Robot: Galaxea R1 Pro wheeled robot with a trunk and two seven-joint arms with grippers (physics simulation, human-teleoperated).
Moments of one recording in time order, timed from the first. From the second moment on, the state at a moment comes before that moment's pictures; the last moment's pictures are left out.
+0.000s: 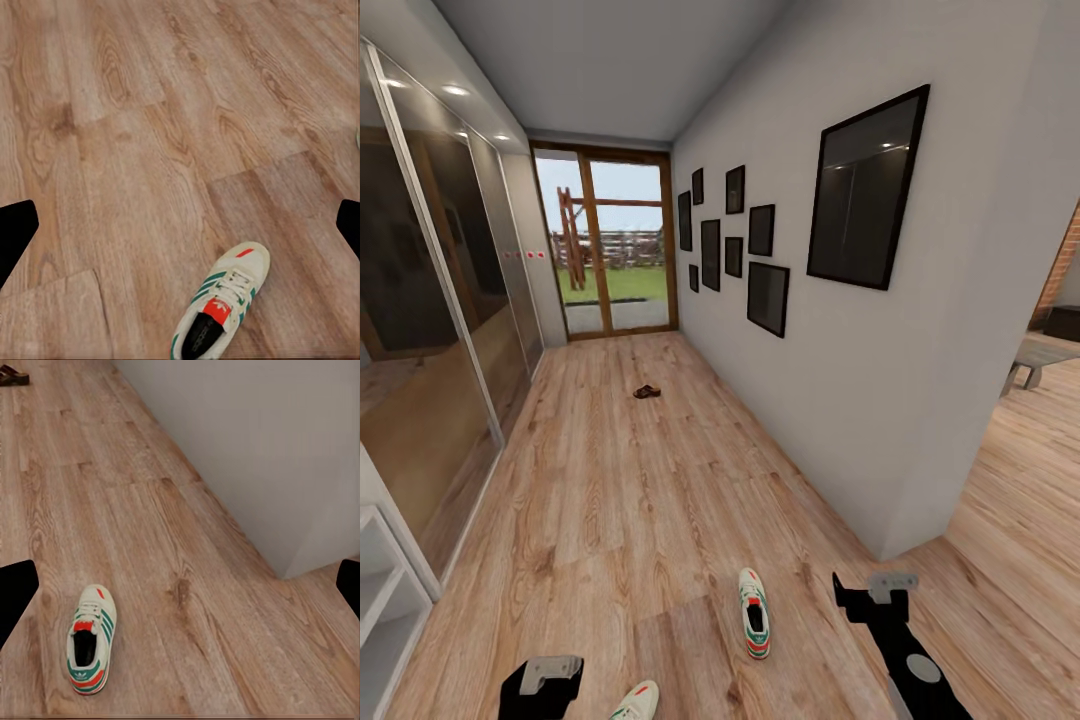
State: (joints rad) left arm -0.31 0.10 0.05 -0.33 -0.02 -0.38 -0.01; right arm -0.26 -0.06 0.00 -0.86 0.01 -0.10 -0.03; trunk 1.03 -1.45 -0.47
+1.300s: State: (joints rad) left arm -0.42 0.11 0.05 -0.34 -0.13 -0.19 -0.14; right arm -0.27 -0.06 -0.01 -1.13 0.01 0.16 -0.04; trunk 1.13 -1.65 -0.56
